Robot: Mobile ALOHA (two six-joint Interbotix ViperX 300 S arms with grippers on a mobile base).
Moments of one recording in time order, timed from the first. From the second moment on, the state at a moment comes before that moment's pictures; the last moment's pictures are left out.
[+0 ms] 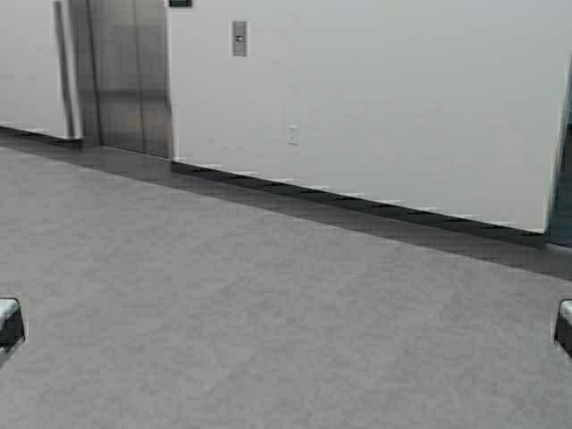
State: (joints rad) left arm 0.02 -0.92 1.29 0.00 -0.44 -0.10; right arm 0.00 -0.90 1.22 -0.05 -0.39 0.14
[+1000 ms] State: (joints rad) left arm 0.01 -0.91 1.28 0.00 -0.44 -0.12; right arm 0.00 -0.91 1.22 -0.05 -0.39 0.13
